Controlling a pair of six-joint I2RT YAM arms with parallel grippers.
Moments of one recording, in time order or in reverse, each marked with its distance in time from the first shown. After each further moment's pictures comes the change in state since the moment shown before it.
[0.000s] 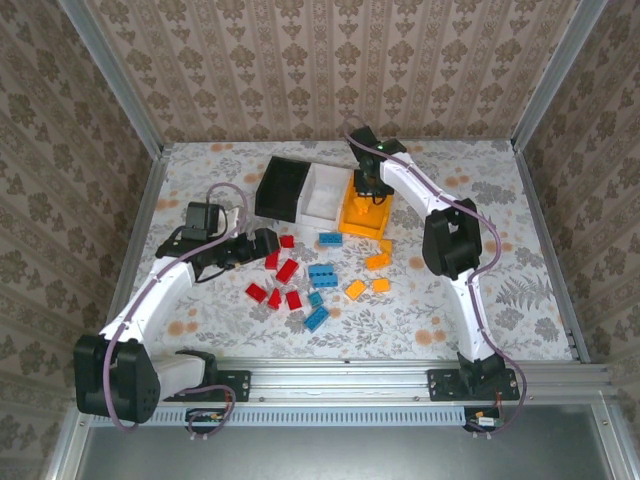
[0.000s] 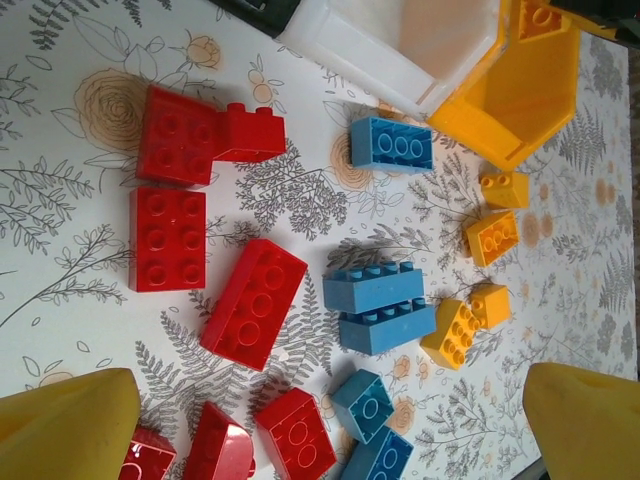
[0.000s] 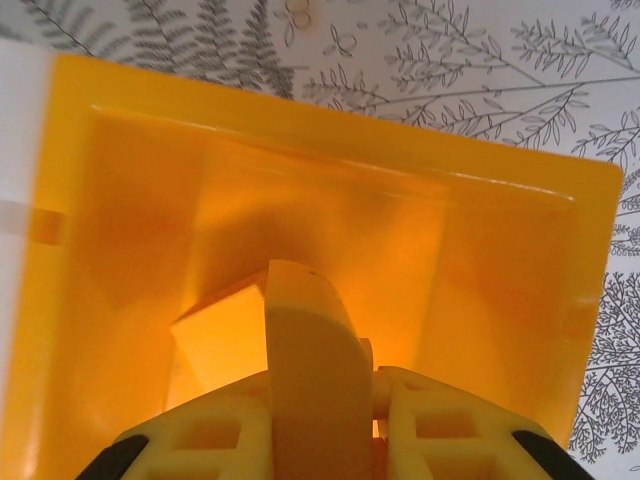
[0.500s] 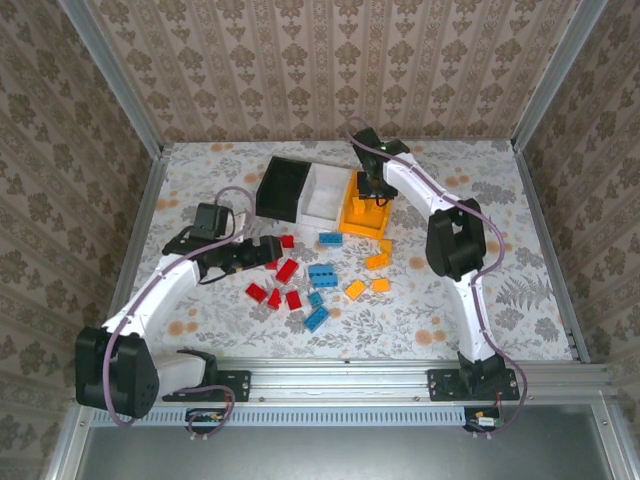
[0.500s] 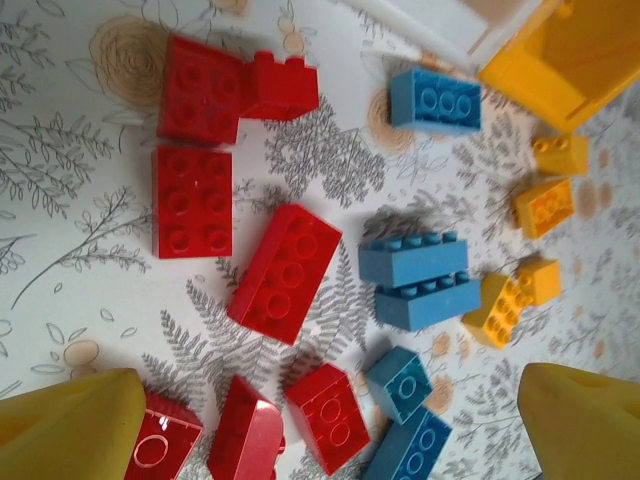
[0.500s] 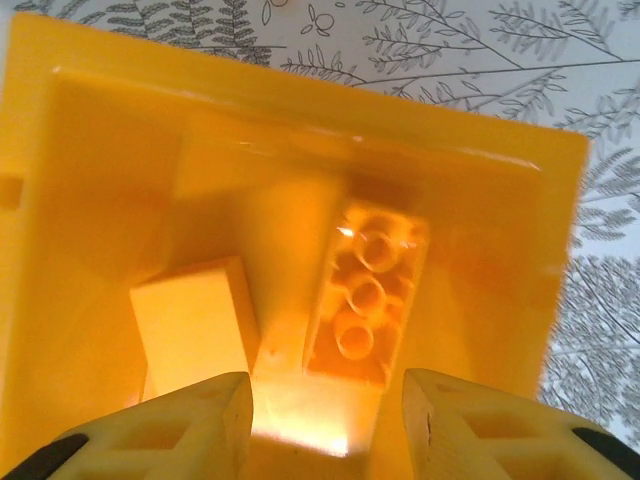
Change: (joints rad) left arm -0.069 0.035 0.014 -0.068 -0.087 0.037; right arm 0.002 -0.080 -0.092 0.005 0.000 -0.014
